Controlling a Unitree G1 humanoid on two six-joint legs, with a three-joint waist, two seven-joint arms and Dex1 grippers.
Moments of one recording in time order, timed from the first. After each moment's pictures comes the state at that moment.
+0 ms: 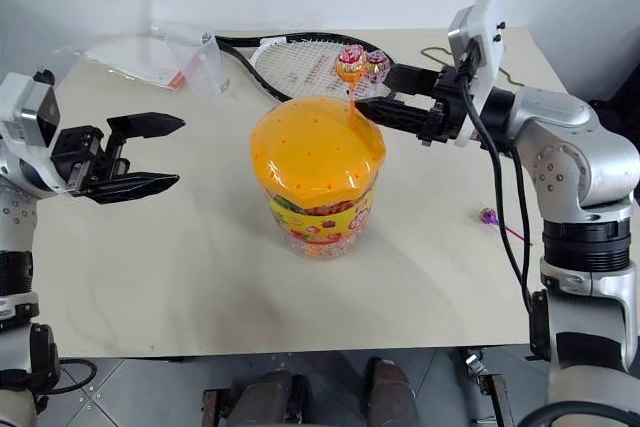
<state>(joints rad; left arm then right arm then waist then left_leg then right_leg) -0.67 0.83 0.27 0.24 -0.68 0.38 -1.46 -0.91 -0.70 -0.07 -0.01 0.68 0.69 0.96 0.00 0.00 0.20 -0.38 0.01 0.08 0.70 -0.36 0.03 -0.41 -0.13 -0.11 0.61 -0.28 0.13</state>
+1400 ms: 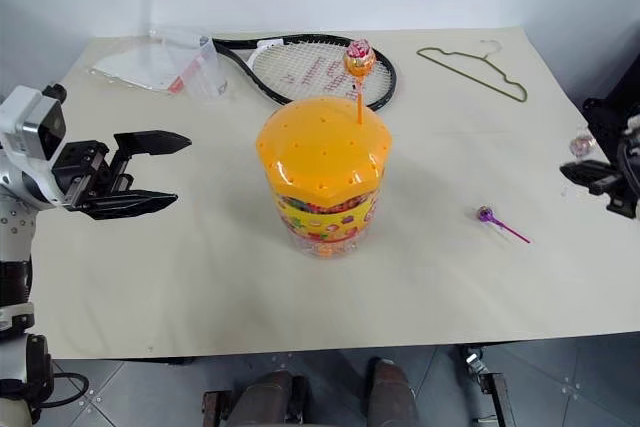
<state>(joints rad) -0.62 0.84 0.26 0.17 -0.72 0.46 -1.50 -0.35 -1.15 -0.45 0.17 0.48 0.84 0.89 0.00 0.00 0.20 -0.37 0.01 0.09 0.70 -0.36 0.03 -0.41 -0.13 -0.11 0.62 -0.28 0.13</state>
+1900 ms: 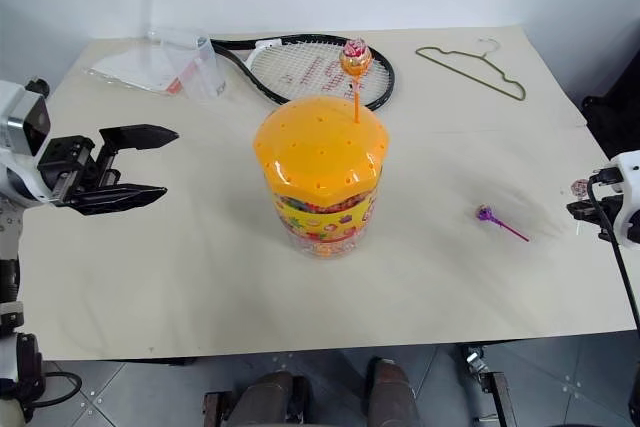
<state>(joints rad) -0.63 0.88 0.30 0.21 -0.72 0.44 -1.50 -0.55 -1.06 -0.20 0.64 0.25 0.62 0.83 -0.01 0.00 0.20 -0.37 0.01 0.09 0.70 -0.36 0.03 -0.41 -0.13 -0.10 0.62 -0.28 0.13</state>
